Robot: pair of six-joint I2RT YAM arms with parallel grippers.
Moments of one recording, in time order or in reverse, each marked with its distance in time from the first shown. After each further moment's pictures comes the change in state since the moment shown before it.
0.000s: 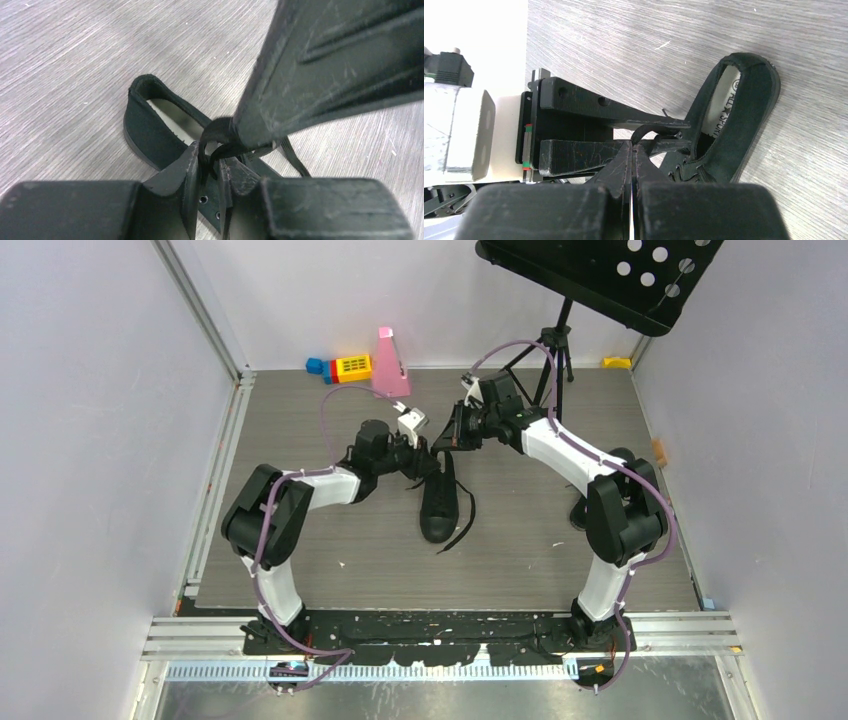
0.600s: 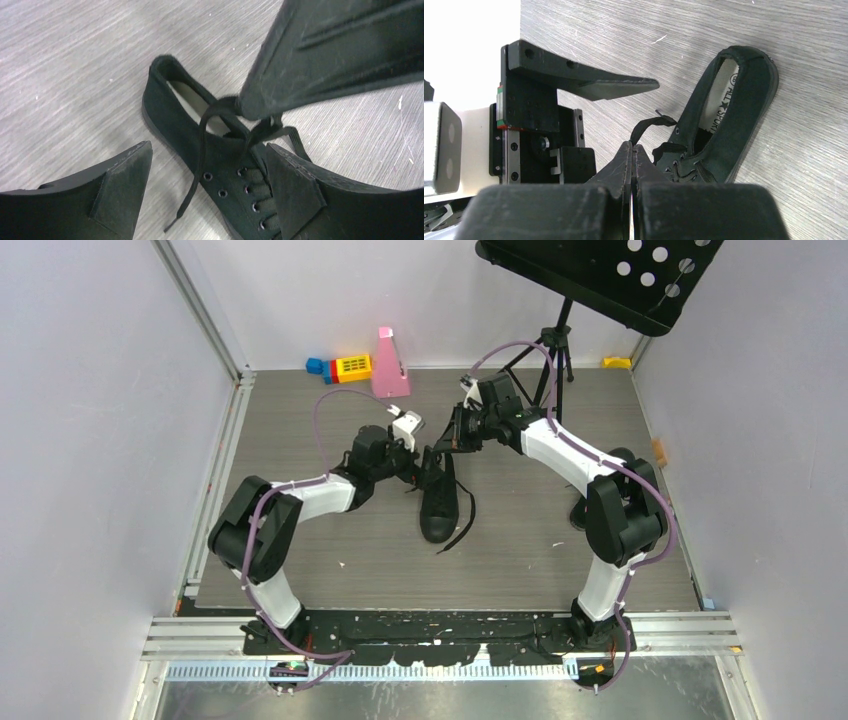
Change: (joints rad) left arm -0.022 -0.116 -0.090 -0.049 -0.154 0.003; right arm 0.011 0.000 0.000 -0.016 0.013 -0.011
